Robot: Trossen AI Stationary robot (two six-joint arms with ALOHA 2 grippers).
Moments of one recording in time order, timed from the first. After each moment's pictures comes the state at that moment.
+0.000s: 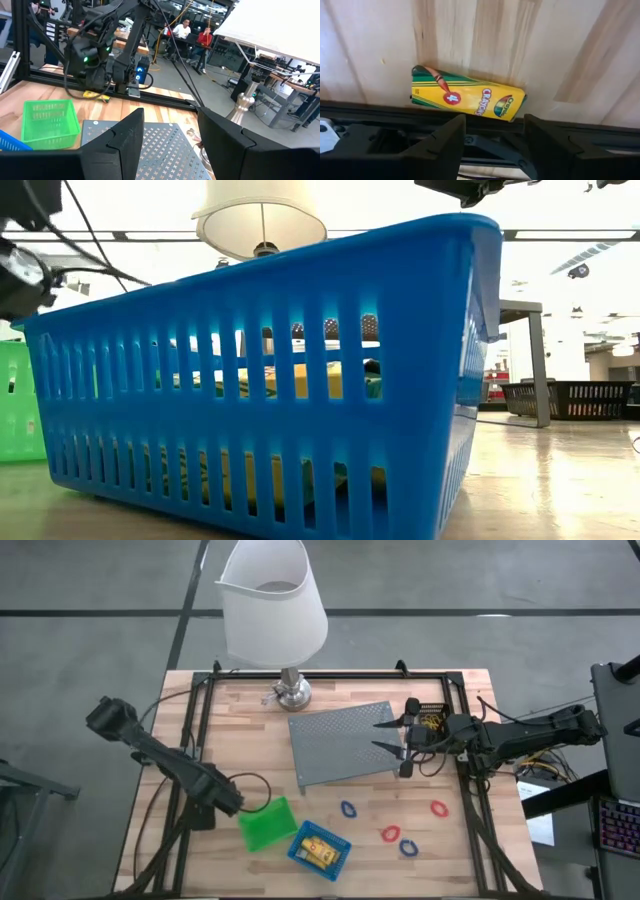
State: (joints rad) left arm -0.56 1.32 0.71 -1.21 0.25 -0.67; right arm 0.12 0.89 0.63 0.21 0.26 -0.24
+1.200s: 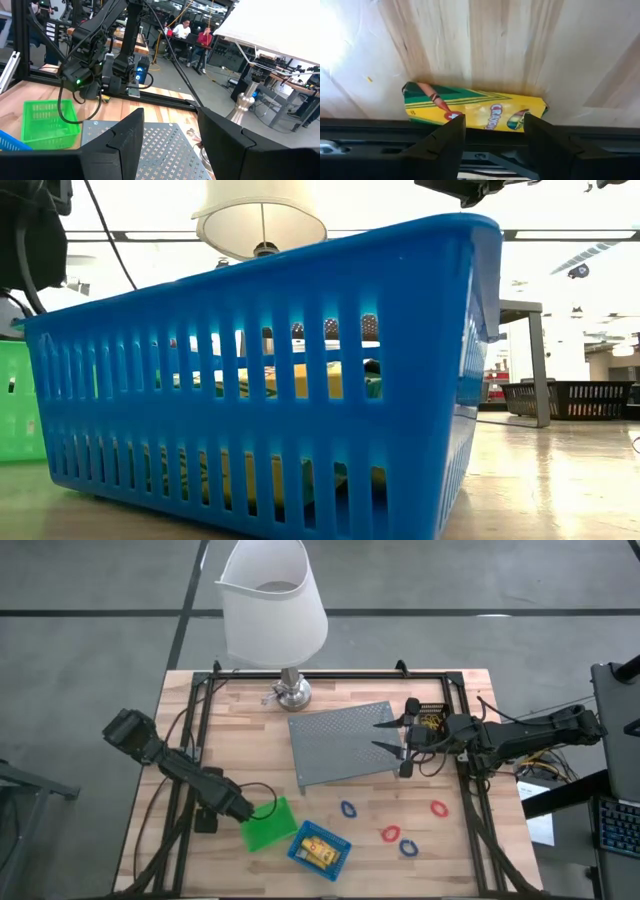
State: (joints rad) left arm -0.55 1.56 0.71 -1.16 0.26 -0.52; right arm 0.12 0.89 0.63 0.21 0.26 -0.24
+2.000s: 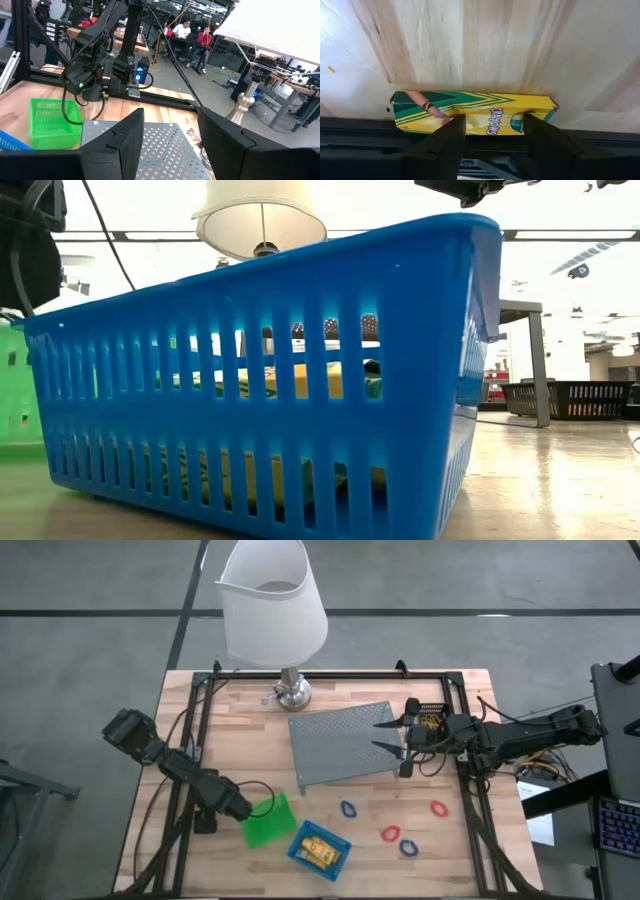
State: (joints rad) left arm -0.55 1.56 0.64 -1.07 0.33 -0.58; right arm 0.12 0.89 0.63 0.21 0.26 -0.24
